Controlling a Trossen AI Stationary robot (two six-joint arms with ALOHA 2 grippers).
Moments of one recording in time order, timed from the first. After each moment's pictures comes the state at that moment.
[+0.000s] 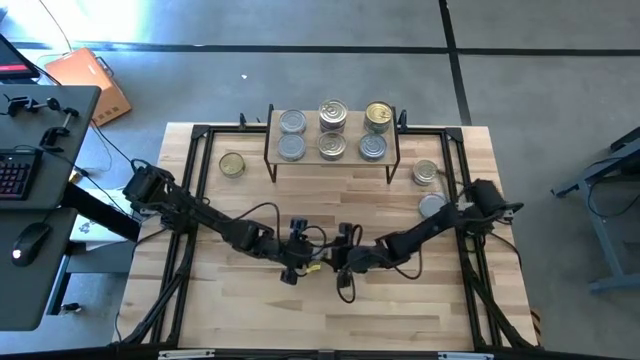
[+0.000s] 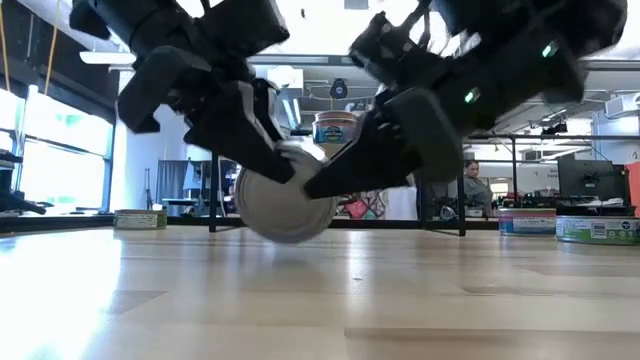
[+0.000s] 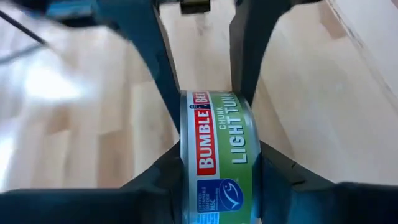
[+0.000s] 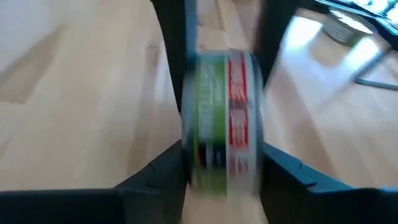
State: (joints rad) left arm -0.37 1.72 0.92 -0.05 -0.35 0.06; right arm 0.38 1.92 0.90 0.44 0.47 0.02
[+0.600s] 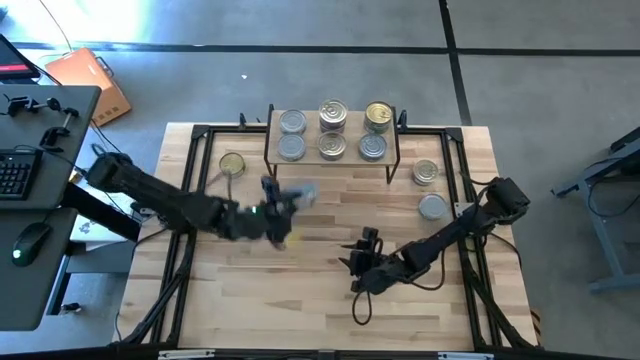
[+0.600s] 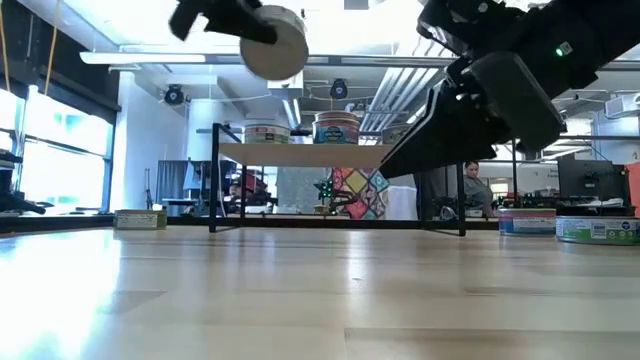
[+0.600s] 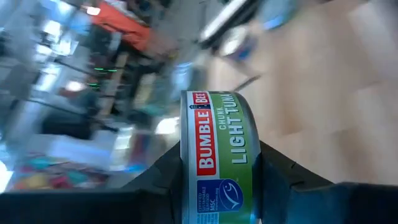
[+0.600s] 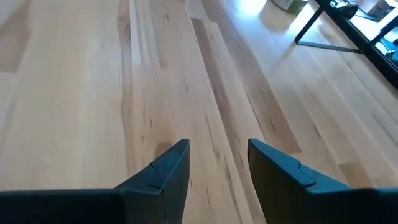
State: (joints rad) left arm -0.33 1.34 0.97 -0.17 -0.88 0.61; right arm 0.53 1.78 0.88 0.11 0.75 0.27
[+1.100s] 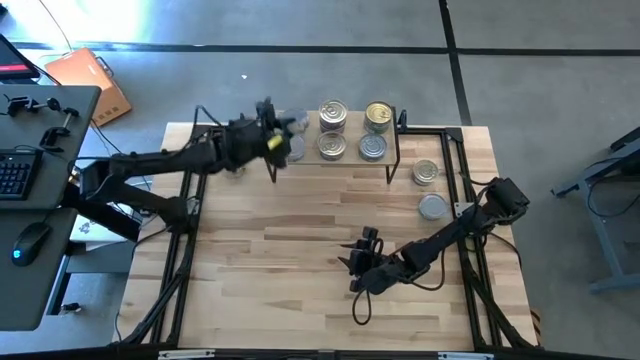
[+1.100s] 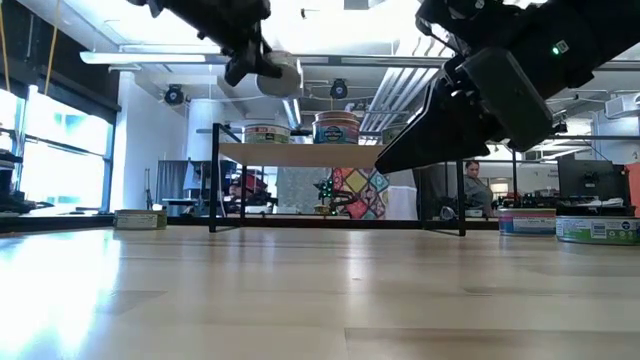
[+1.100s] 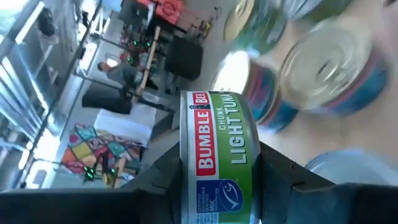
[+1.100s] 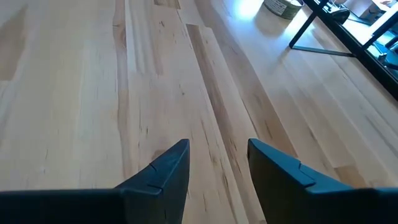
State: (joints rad) left arm 0.32 1.26 0.97 0.03 -0.45 1.02; right arm 0.53 1.79 0.88 0.13 0.77 0.26
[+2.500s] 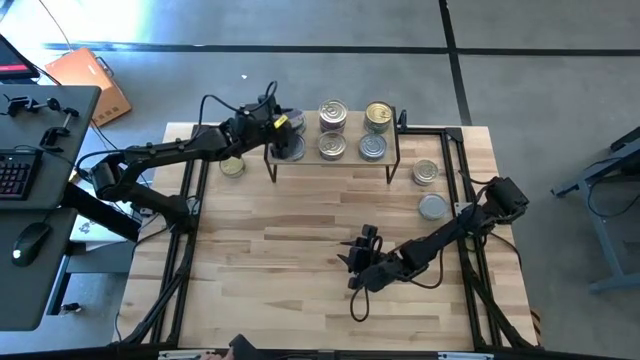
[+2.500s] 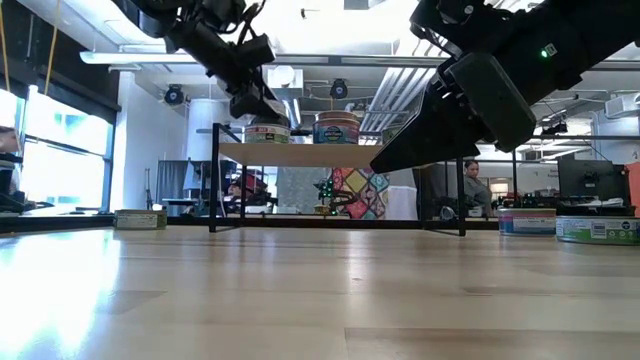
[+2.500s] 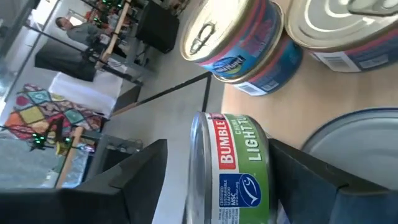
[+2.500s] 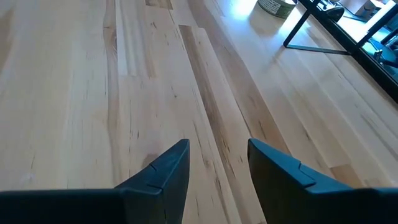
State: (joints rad) left arm 0.52 1.38 0.97 0.01 -0.29 0.88; right arm 0.51 1.79 0.88 0.13 0.77 0.26
